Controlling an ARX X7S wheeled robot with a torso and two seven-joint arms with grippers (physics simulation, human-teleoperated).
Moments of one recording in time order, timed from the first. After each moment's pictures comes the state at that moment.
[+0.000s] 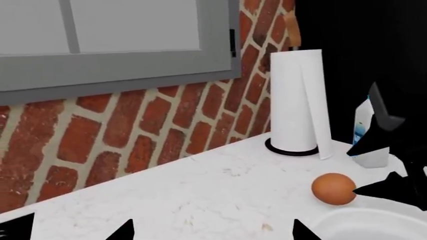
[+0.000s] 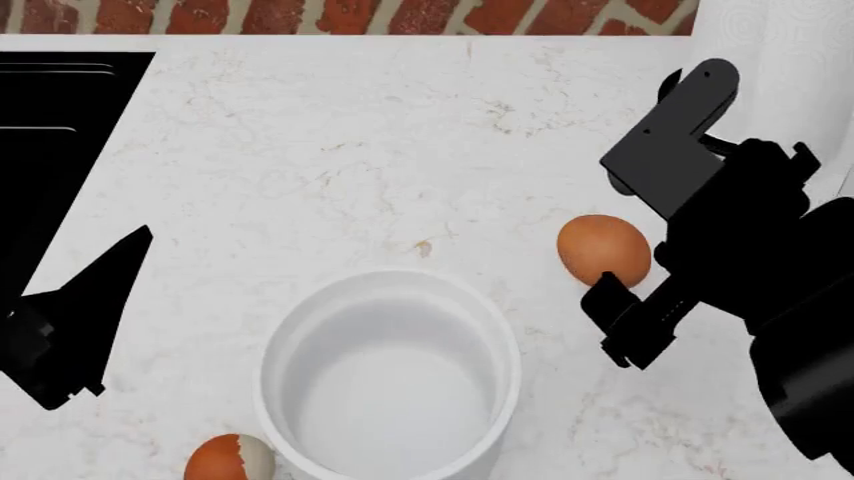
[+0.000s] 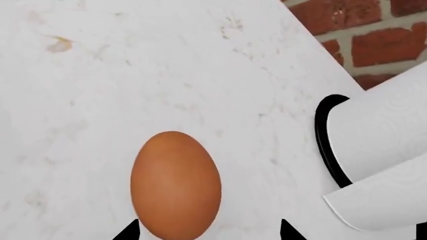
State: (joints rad) left arm -0.53 -0.66 0.08 0.37 -0.79 -0.54 0.25; right arm 1.28 0.68 -0.90 0.19 0.36 0.97 -0.45
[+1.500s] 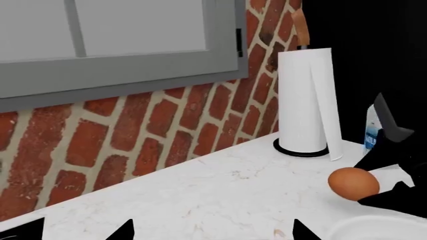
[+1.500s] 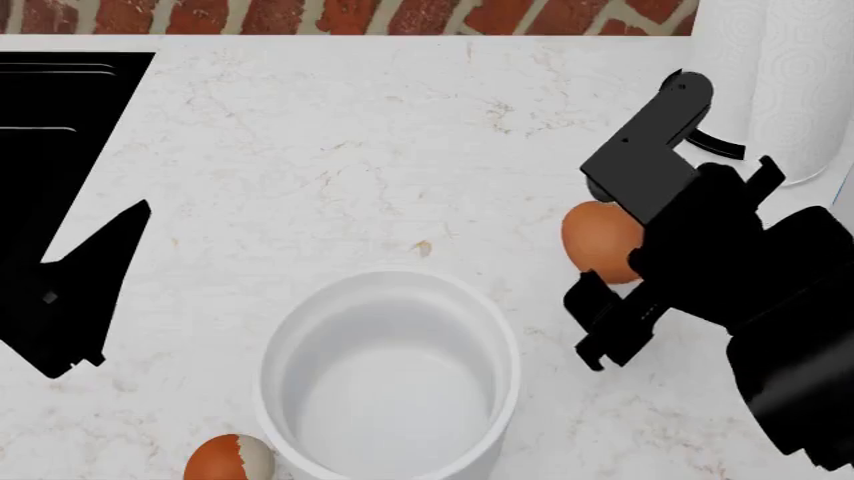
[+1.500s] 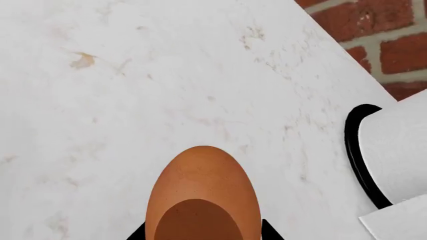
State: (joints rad) left arm -0.61 -0.67 0.12 0.33 -0.79 -0.56 0.24; right arm 1.26 0.63 -0.89 0.27 0.39 0.89 -0.46
